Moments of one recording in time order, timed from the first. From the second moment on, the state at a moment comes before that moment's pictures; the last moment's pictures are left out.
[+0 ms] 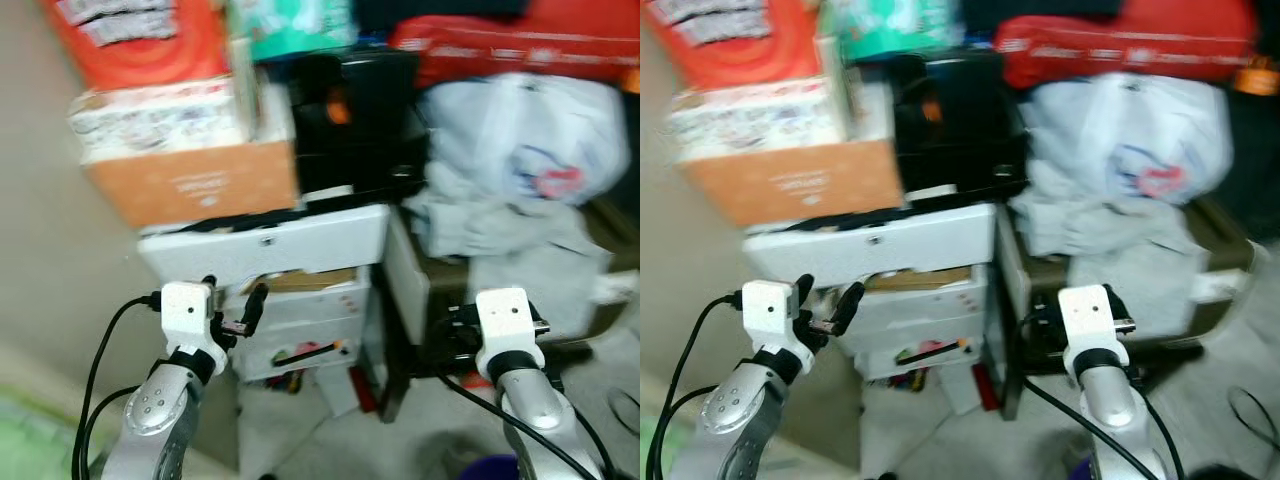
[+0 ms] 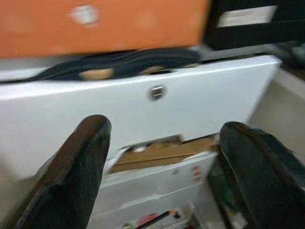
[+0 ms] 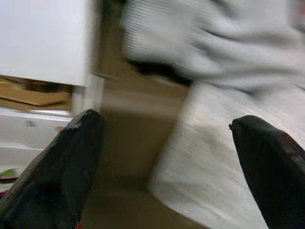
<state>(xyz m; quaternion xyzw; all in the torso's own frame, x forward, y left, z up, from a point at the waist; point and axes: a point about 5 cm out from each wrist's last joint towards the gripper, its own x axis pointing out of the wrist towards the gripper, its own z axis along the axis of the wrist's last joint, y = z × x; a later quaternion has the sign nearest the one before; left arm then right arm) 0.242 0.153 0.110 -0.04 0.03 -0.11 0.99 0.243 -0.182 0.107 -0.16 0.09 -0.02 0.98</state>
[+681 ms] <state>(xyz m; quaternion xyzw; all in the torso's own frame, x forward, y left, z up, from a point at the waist) 0.242 0.154 0.110 -0.04 0.03 -0.11 0.99 0.243 -0.179 0.108 -0.16 0.09 -0.01 0.98</state>
